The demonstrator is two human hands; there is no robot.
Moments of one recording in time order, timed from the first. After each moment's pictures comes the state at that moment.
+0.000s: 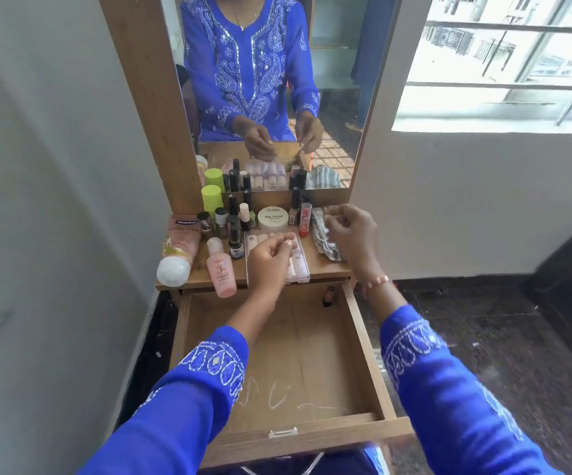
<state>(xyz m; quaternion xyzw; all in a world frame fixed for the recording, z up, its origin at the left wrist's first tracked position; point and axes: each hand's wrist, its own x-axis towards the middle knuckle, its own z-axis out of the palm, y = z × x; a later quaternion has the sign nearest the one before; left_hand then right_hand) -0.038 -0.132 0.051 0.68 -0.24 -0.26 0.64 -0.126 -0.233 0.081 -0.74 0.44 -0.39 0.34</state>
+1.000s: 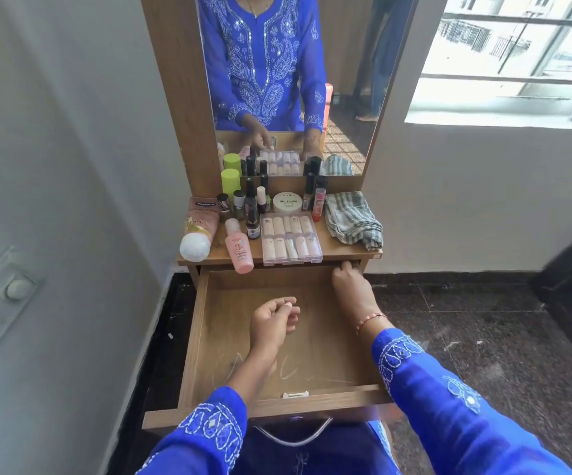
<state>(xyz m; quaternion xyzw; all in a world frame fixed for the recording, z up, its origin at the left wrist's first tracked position) -0.081 -0.039 -0.008 0.66 -0.11 -0.38 0.63 -0.155 -0.184 -0.013 -0.91 0.41 -0.01 0.00</state>
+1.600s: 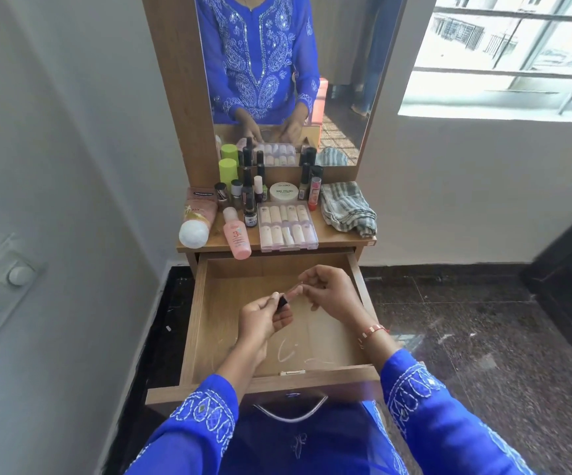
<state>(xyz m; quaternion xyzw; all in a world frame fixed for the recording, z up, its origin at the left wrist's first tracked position) -0.077 -0.023 -0.019 0.61 -0.04 -0.44 0.66 -0.166 -0.128 0.004 -0.76 0.37 -0.19 0.49</state>
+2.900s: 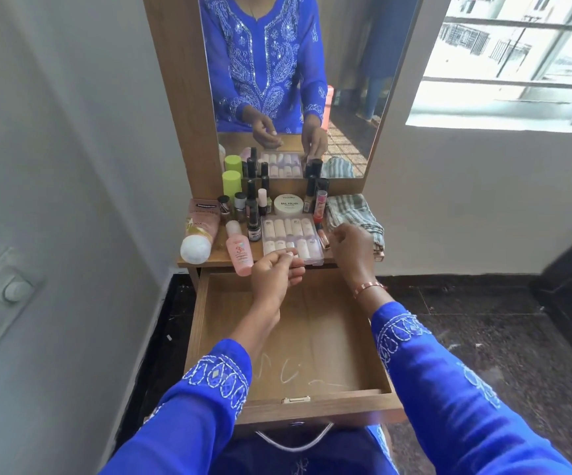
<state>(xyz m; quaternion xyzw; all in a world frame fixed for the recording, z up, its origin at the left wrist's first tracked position) -0.054 -0.078 0.046 0.61 -0.13 -0.36 0.69 -0.124 -0.205 0.040 -0.79 0.48 -0.31 0.22</state>
